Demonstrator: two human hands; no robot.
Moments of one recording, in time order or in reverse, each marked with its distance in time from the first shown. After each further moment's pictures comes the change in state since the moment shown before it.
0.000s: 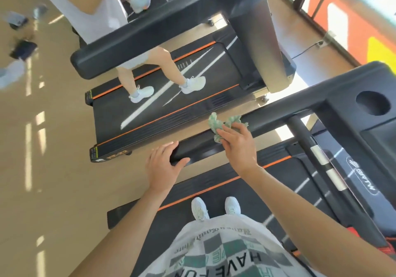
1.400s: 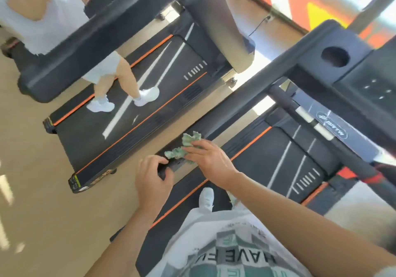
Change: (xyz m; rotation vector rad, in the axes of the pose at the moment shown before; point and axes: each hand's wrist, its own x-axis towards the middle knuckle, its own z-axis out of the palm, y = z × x) left_hand -0.011 -0.023 -0.046 -0.210 -0.081 0.088; right_hand -0.057 -0.067 0.045 -0.061 -0.132 -0.280
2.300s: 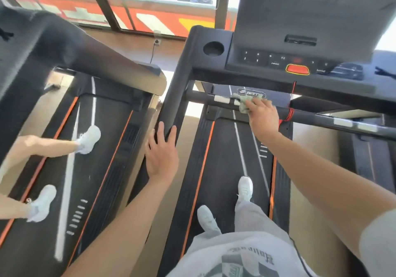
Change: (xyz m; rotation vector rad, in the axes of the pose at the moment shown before) left_hand 0.111 0.114 0.115 0.515 -0.365 0.753; right_hand -0.158 0.128 -0.139 -0.575 0.301 1.240
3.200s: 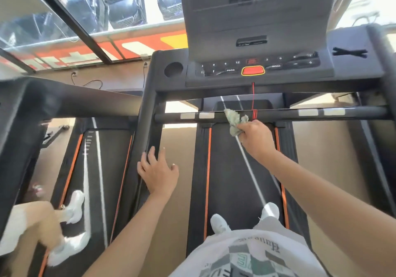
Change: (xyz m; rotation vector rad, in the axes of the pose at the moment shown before) left_hand 0.008 0.082 -0.007 -0.063 -0.069 -0.131; right_hand -0.056 0.069 -0.032 0.246 -0.053 0.142
